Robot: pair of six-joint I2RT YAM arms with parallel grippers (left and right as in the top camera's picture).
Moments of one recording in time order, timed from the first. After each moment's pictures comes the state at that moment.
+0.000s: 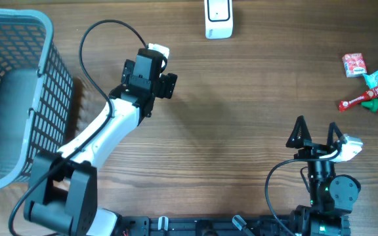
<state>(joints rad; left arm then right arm) -0.36 1.64 1.04 -0.21 -0.24 0.08 -0.19 0.02 0.01 0.00 -0.13 0.35</state>
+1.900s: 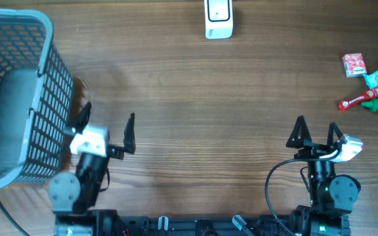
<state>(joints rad) -0.01 0.27 0.30 0.02 0.23 0.08 -0.19 0.02 0.01 0.00 -0.13 0.35</state>
